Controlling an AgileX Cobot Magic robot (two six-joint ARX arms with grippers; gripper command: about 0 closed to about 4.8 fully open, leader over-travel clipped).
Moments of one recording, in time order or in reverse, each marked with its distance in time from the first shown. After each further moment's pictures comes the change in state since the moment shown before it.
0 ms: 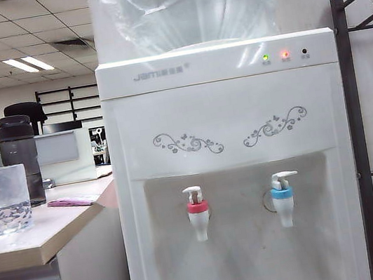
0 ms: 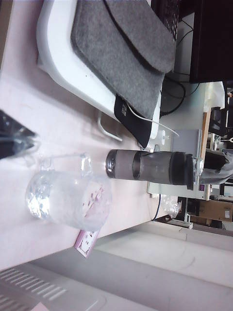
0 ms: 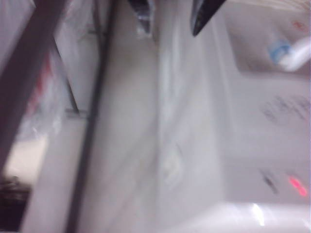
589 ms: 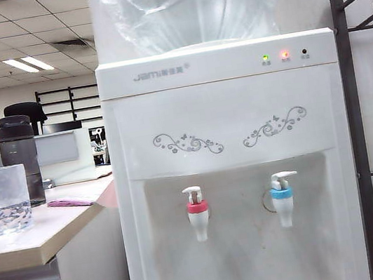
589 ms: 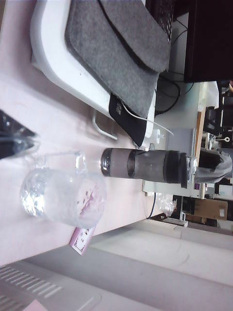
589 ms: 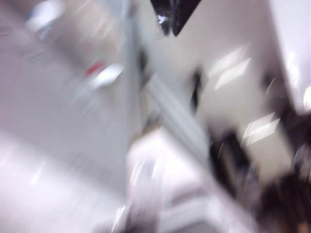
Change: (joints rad) left arm 0.000 0.000 0.000 0.018 0.000 0.000; right arm 0.542 0.597 0.597 -0.241 -0.271 -0.029
